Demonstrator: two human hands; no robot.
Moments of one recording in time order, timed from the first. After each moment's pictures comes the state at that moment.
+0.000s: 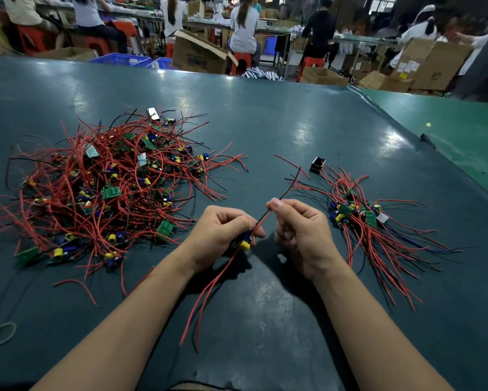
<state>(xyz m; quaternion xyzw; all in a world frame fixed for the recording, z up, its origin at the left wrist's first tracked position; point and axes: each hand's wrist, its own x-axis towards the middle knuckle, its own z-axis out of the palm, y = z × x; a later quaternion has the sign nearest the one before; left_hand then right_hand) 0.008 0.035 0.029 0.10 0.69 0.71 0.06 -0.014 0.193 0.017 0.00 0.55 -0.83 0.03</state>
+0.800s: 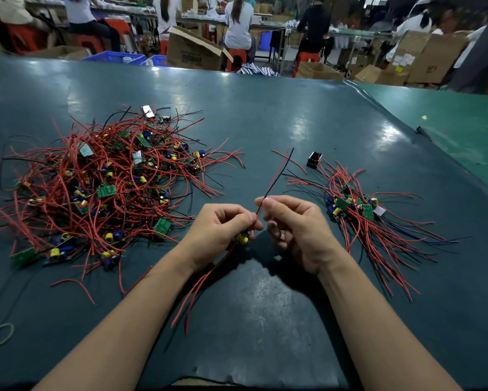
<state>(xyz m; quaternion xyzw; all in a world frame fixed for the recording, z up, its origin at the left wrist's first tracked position) 0.008 0.035 0.025 0.12 0.72 0.69 0.03 -0.011 0.199 0.019 -0.06 0.59 -0.80 0.11</state>
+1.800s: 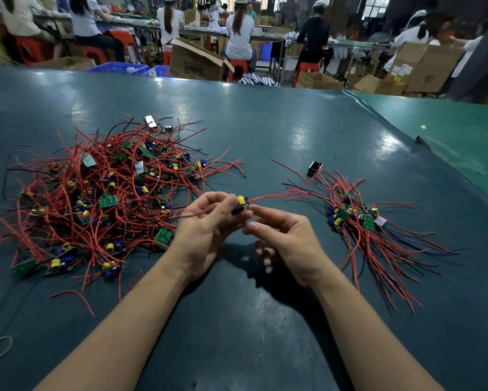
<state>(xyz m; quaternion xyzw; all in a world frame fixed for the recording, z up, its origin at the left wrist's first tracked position) -0.004 0.032 0.025 0.03 0.44 0.90 0.00 -0.004 0.187 0.020 -0.10 0.63 -0.76 0.10</state>
